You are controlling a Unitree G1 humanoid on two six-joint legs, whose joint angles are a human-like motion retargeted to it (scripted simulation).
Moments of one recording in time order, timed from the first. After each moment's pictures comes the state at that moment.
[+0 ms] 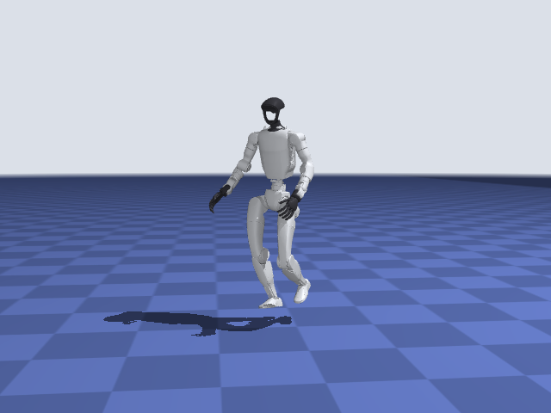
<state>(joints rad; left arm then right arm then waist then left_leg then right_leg) -0.05 0.38 -0.26 0.69 -0.16 -0.19 0.03 -0.22 -0.43 0.21 0.90 0.00 -0.10 -0.21 0.04 0.07 0.29 -0.27 0.26 0.12 1.35 -0.54 0.03 -0.08 0.21 -0.06 0.53 -0.48 0.02</state>
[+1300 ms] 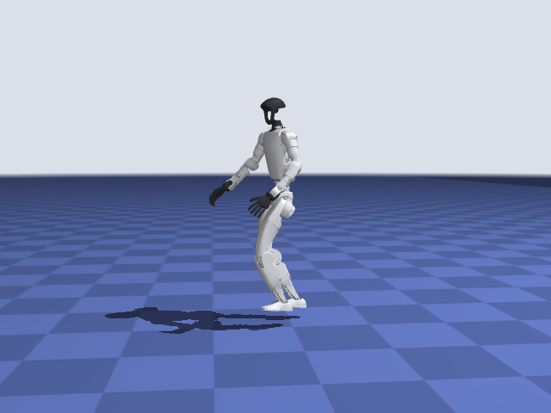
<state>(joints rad) -0.11 0.43 -0.39 0.70 -0.10 -0.15 0.06 -0.41 -0.49 0.39 0.97 -0.05 -0.07 -0.12 0.15 -0.01 0.21 -0.41 0.11 0.18 0.93 -0.60 0.06 -0.01 0.10 -0.07 0.57 -0.61 -0.01</state>
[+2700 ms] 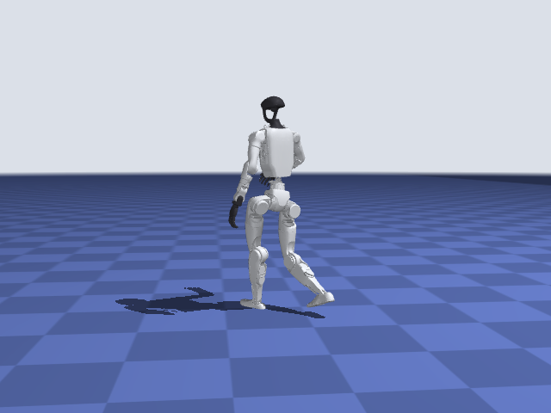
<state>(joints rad) 0.15 0.41 -0.22 1.15 0.03 -0.03 -0.01 -0.36 -0.68 0.48 0.59 -0.08 -0.08 -0.04 0.07 -0.21 -0.09 -0.33 -0.20 0.25 0.02 -0.07 0.02 -0.08 -0.13 0.12 0.96 -0.66 0.09</state>
